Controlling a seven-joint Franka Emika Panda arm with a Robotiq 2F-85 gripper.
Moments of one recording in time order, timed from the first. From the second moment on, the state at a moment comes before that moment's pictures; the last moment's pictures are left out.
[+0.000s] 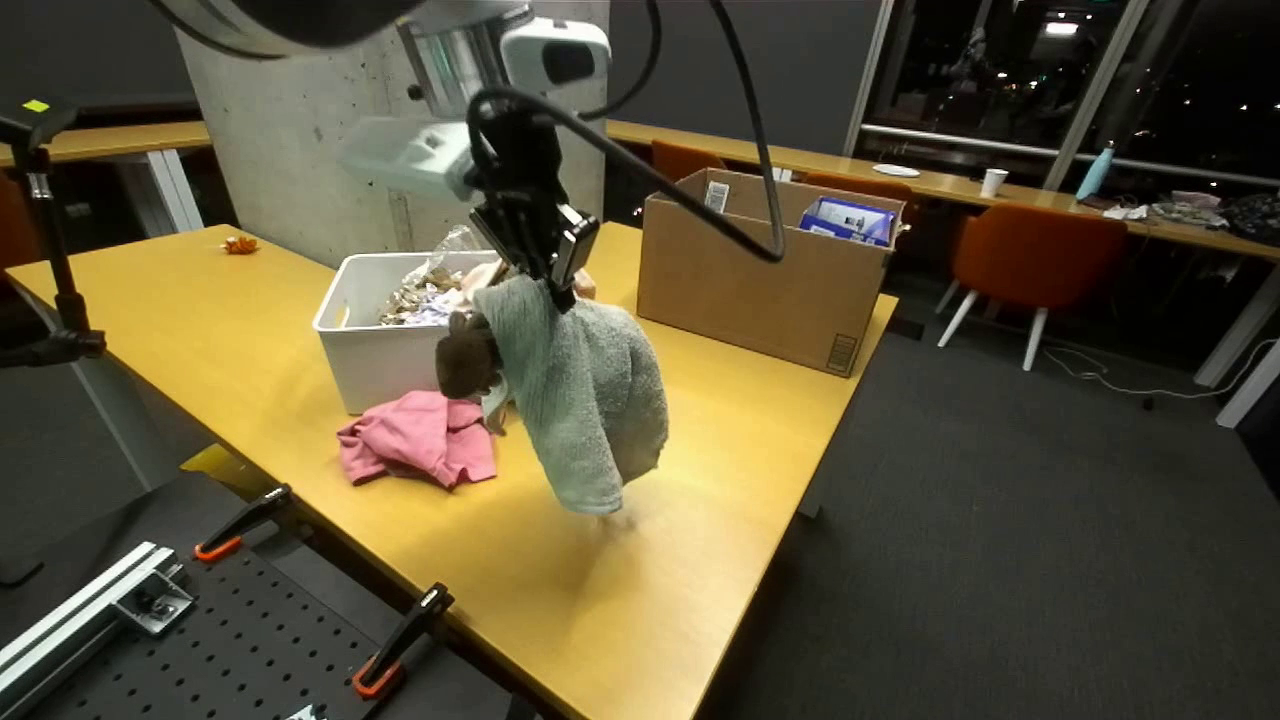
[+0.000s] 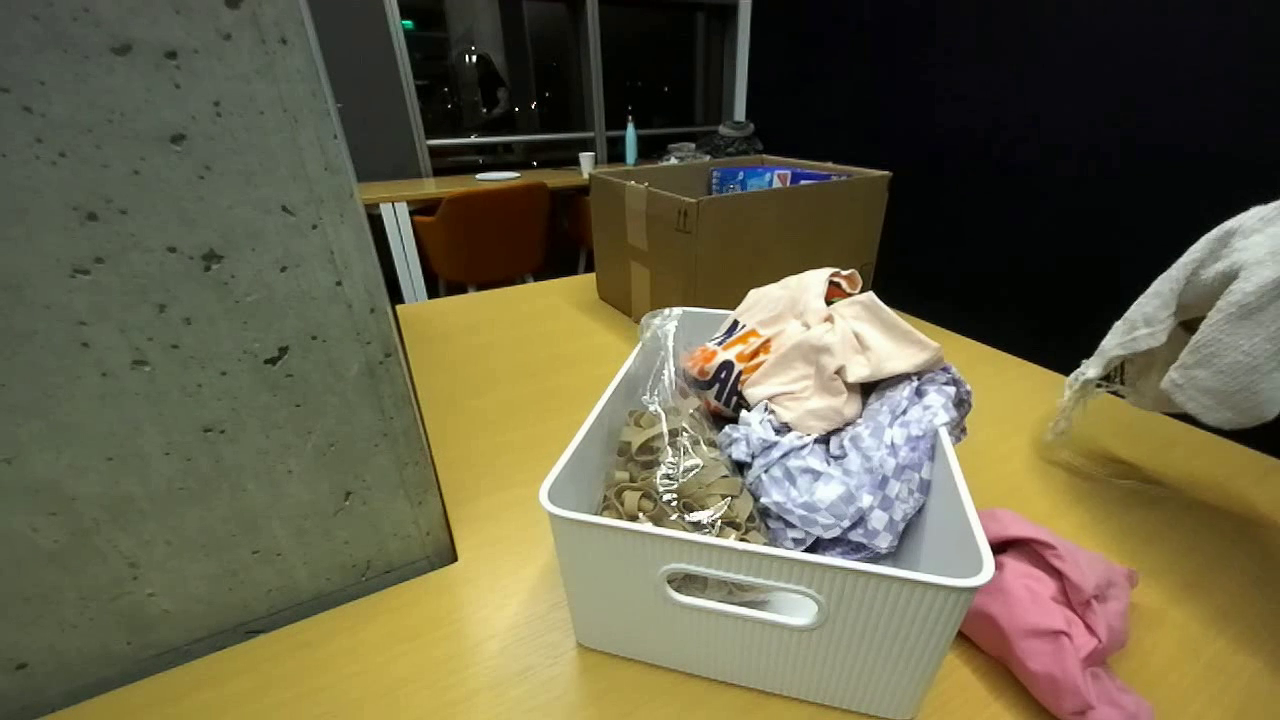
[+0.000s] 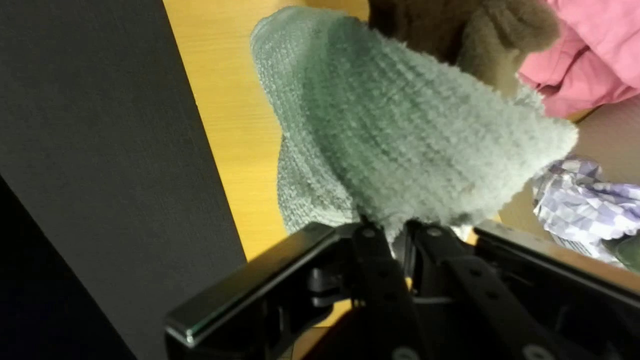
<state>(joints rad) -0.14 -0.21 -0.14 -2.38 -0.13 2.46 -0.08</state>
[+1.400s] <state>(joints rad) -0.04 0.39 0.01 -2.17 -0.04 2.53 -0.10</state>
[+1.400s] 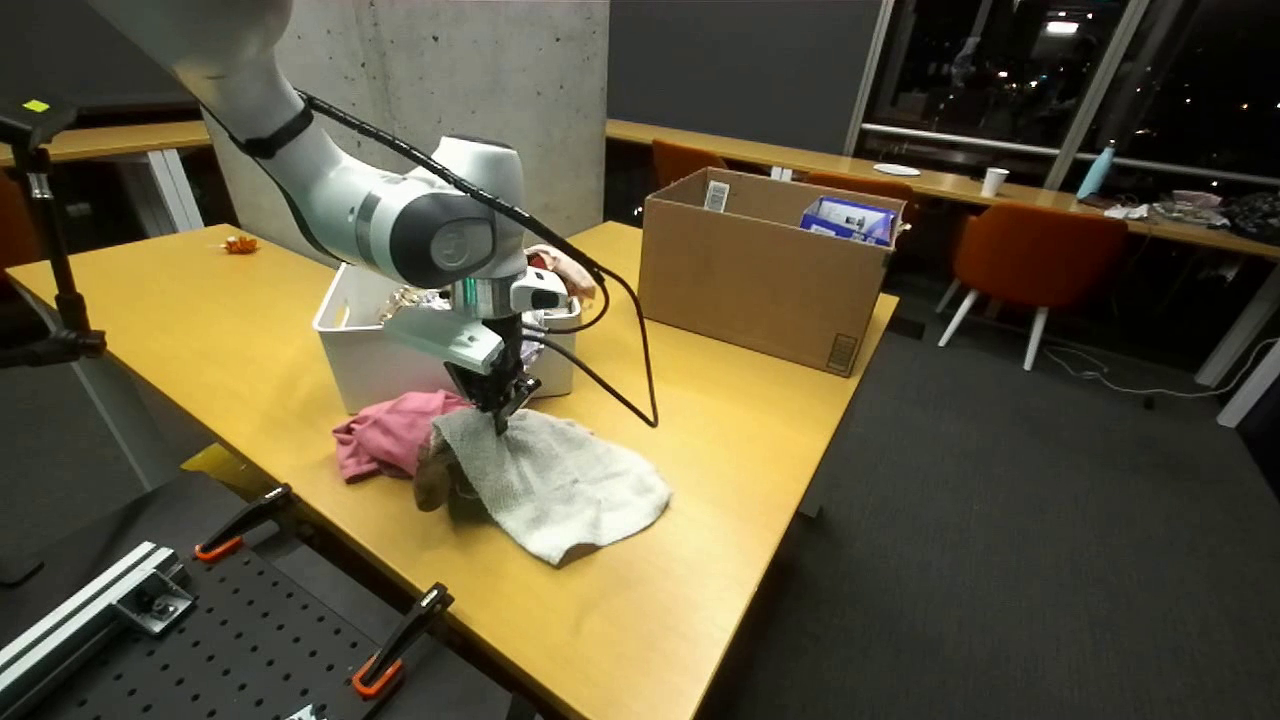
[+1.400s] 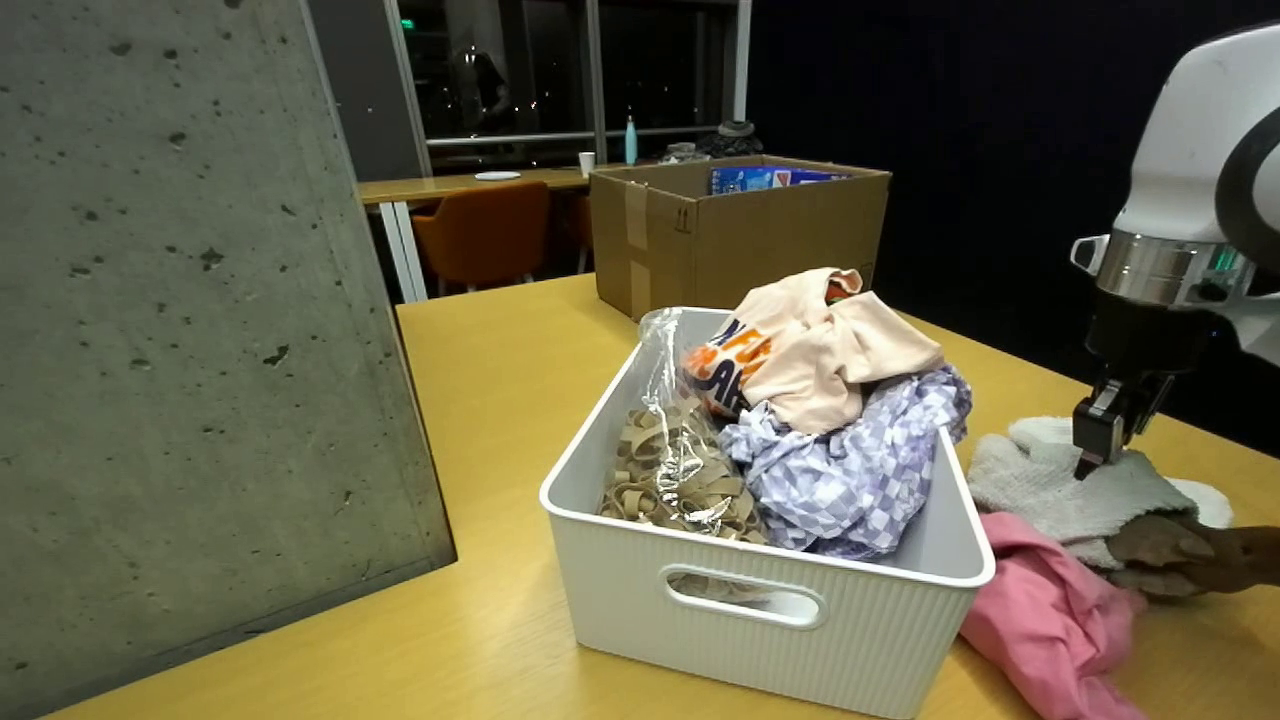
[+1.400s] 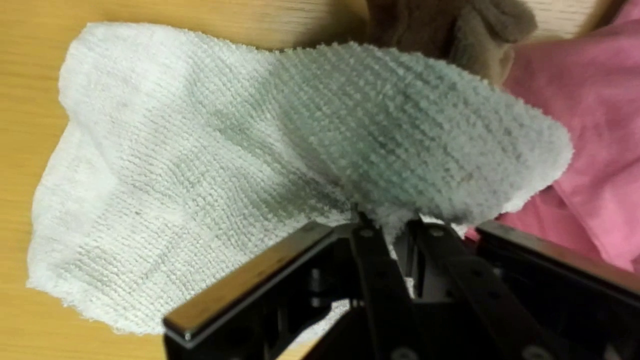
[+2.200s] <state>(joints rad) -0.01 0.19 -0.02 -2.33 -0.09 2.51 0.00</state>
